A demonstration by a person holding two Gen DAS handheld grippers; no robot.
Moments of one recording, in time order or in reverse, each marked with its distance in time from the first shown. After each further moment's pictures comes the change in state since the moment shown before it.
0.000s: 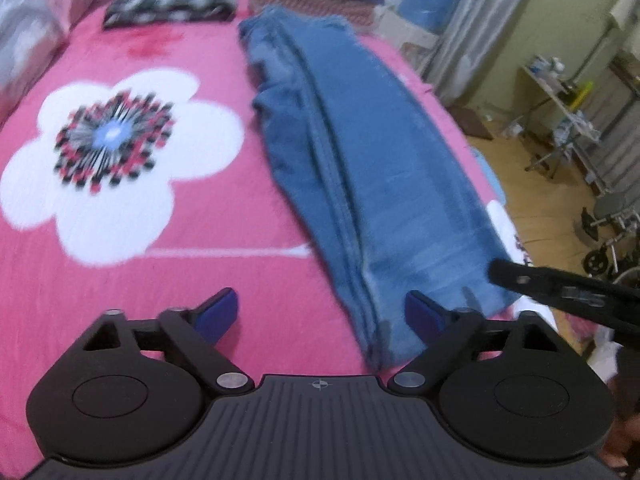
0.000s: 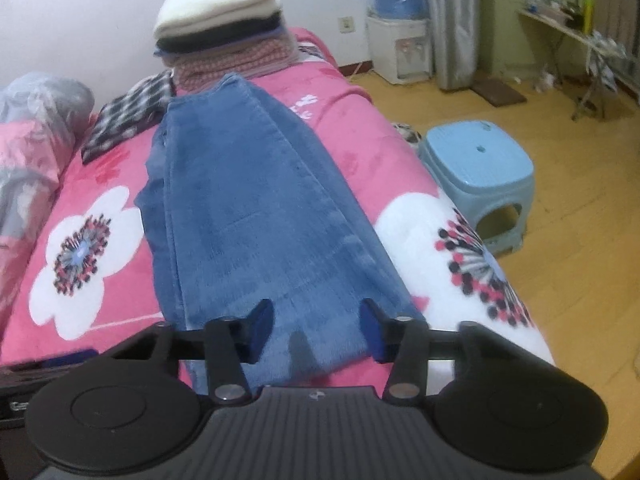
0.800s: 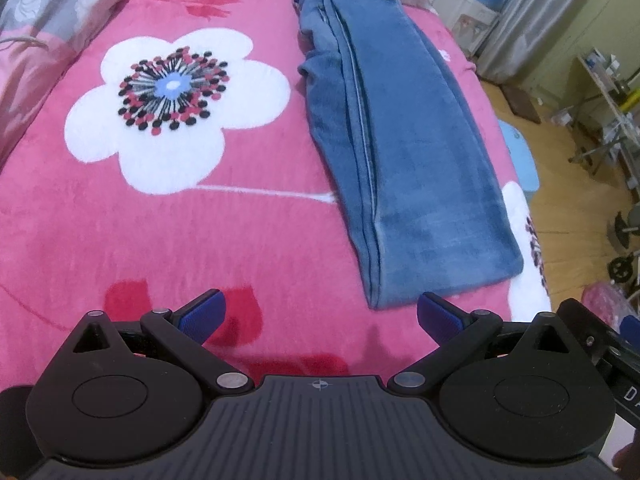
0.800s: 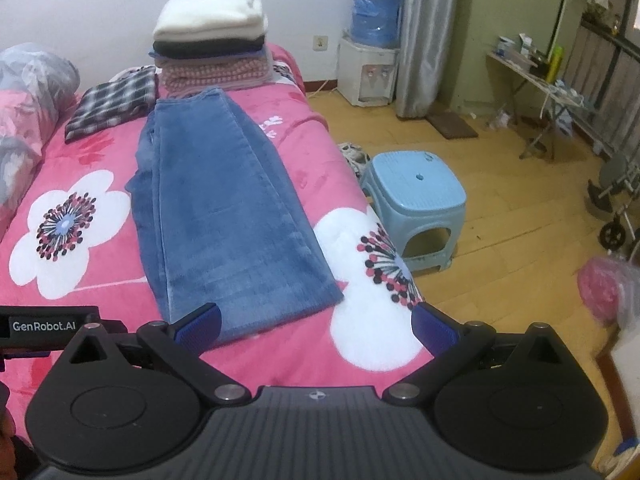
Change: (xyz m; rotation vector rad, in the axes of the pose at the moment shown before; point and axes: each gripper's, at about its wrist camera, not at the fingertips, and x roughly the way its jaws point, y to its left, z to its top) left arm -0.035 -0.009 0.000 -0.138 0.146 0.142; right arm -0.091 0.009 -0.007 -0.096 -0.036 -0.186
